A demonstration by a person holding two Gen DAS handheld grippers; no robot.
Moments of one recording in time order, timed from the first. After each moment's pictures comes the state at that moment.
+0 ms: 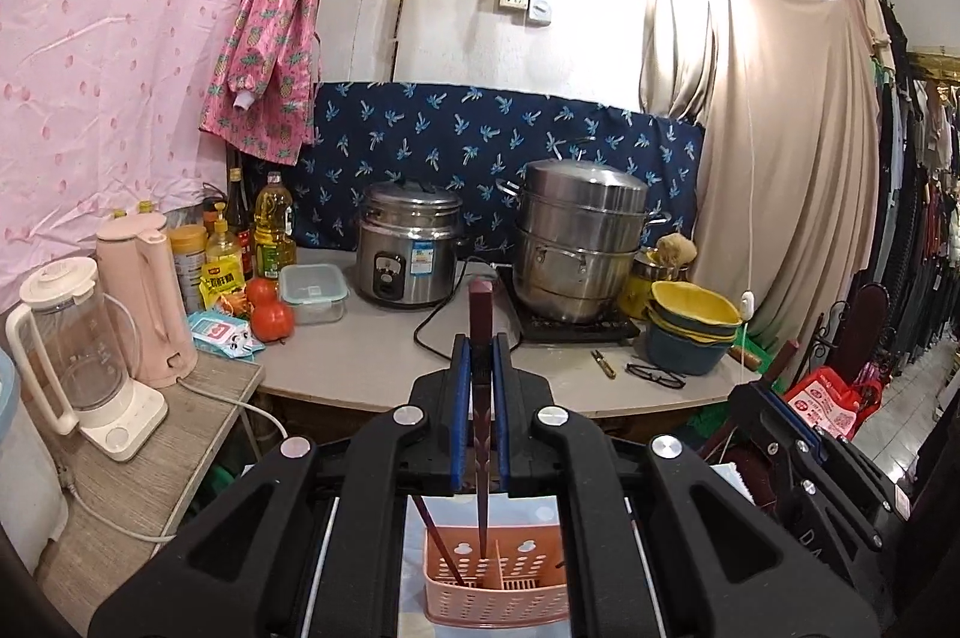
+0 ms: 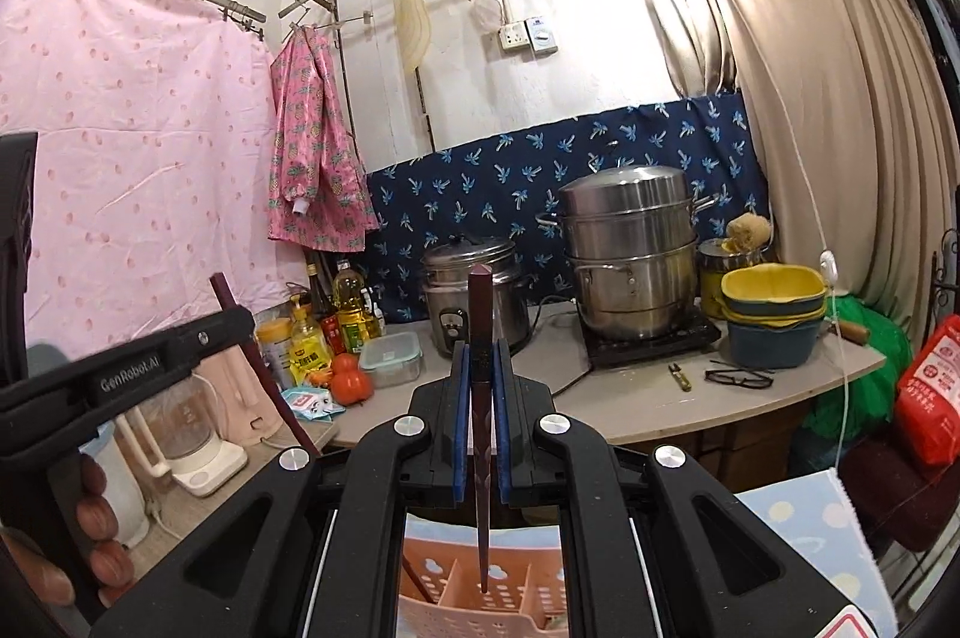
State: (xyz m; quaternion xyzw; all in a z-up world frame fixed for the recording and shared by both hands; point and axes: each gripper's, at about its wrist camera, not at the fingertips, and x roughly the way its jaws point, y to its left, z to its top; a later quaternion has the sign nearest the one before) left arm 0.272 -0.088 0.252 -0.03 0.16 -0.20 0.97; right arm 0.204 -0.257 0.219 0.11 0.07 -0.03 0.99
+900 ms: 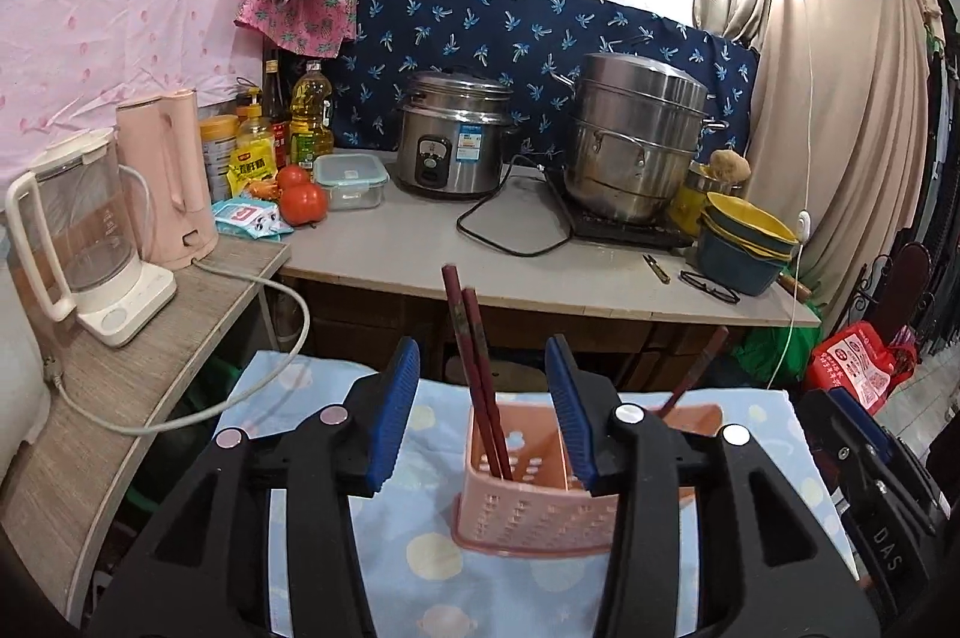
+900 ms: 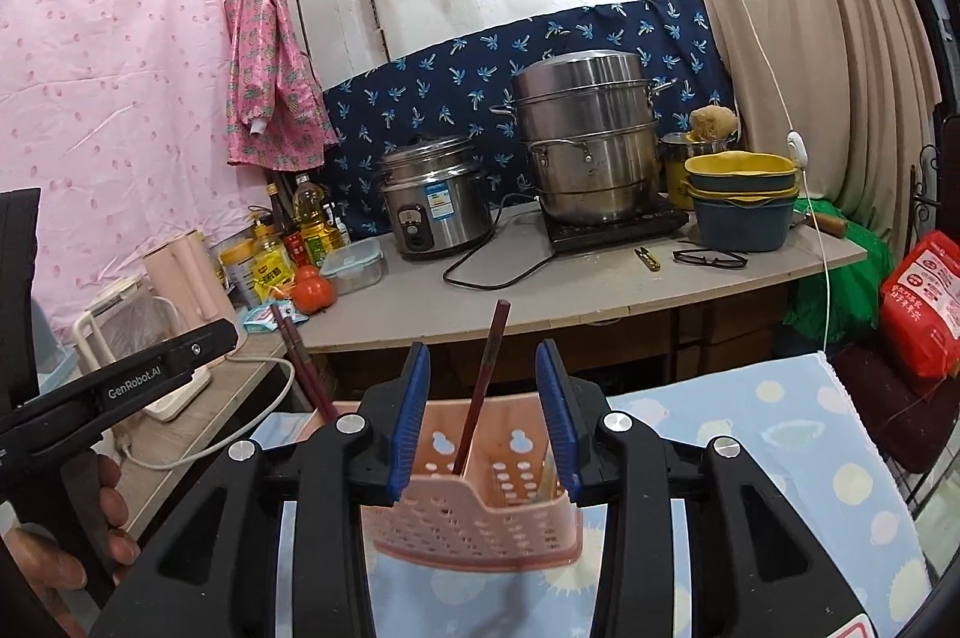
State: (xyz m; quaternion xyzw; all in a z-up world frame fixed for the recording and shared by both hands) left arm 0.279 -0.076 0.151 -0.03 0.25 -0.15 0.96; right arm 0.186 -0.271 0.131 0.13 0.17 -0.06 0.98
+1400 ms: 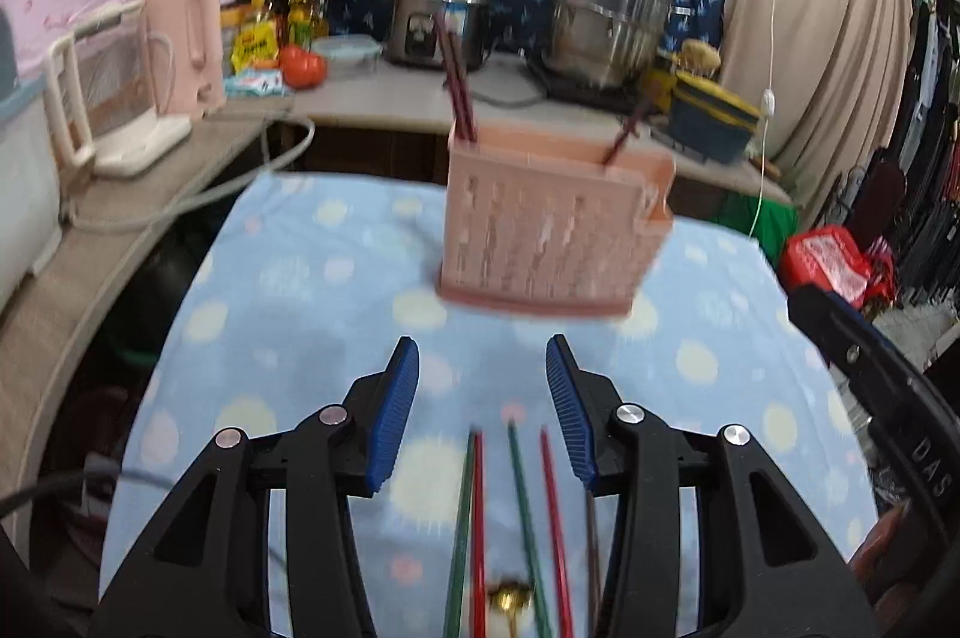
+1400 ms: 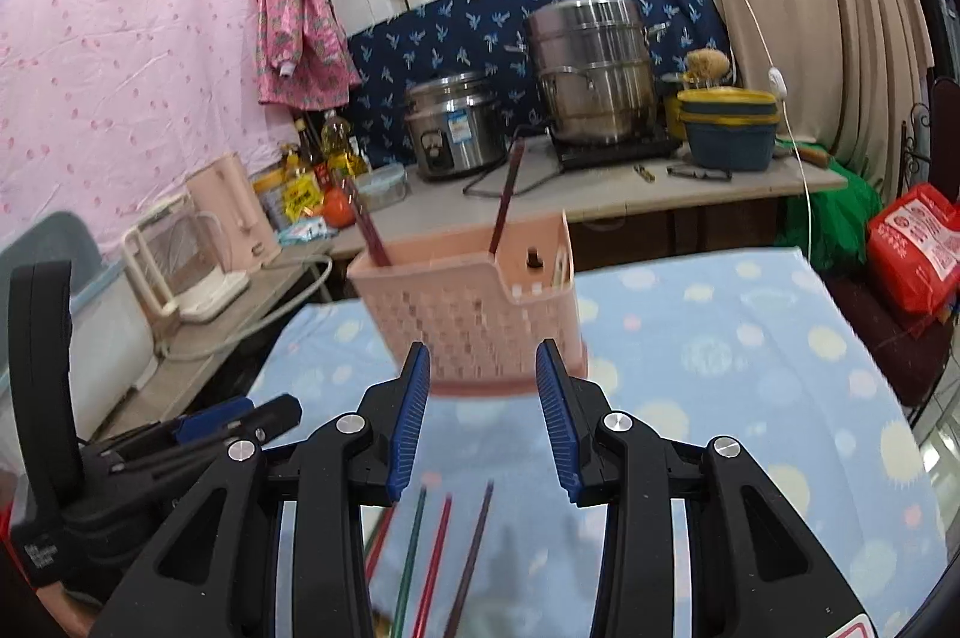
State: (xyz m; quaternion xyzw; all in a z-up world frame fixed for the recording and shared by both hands) left arm 0.150 -0.055 0.060 -0.01 0.35 -0.17 0.92; right arm 0.076 -0.234 0.081 0.13 0.23 -0.04 0.96
